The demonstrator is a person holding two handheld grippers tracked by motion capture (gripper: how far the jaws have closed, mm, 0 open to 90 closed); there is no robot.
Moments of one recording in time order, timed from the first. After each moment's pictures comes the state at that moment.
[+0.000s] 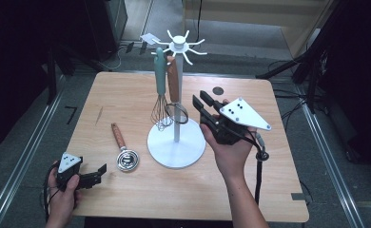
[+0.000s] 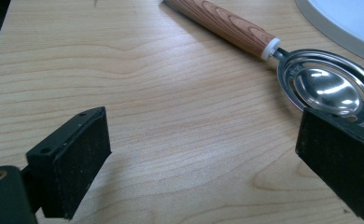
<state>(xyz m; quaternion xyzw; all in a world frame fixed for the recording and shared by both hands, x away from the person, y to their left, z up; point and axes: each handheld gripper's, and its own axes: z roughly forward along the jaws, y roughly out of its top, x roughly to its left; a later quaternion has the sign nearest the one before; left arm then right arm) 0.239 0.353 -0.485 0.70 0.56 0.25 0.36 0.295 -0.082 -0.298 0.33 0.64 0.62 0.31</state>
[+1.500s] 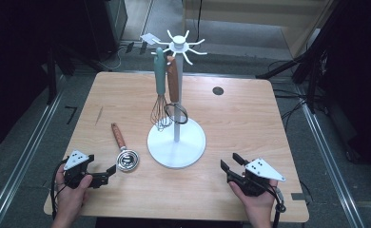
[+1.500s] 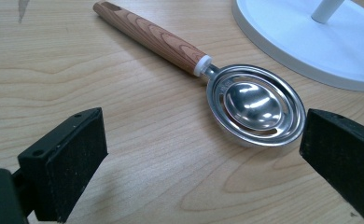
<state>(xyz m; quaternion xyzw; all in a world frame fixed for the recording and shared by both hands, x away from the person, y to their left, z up) 0.245 0.332 -0.474 0.73 0.52 0.19 0.40 0.239 -0.171 -0.465 0.44 0.70 0.51 0.23</state>
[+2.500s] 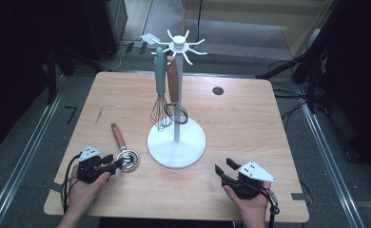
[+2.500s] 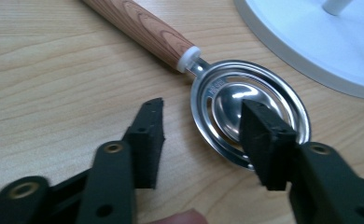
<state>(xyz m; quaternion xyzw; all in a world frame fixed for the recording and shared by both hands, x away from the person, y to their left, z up) 0.269 0.308 -0.486 0.72 0.55 0.16 0.38 0.237 -0.157 -0.479 0.45 0.71 0.50 0.20</state>
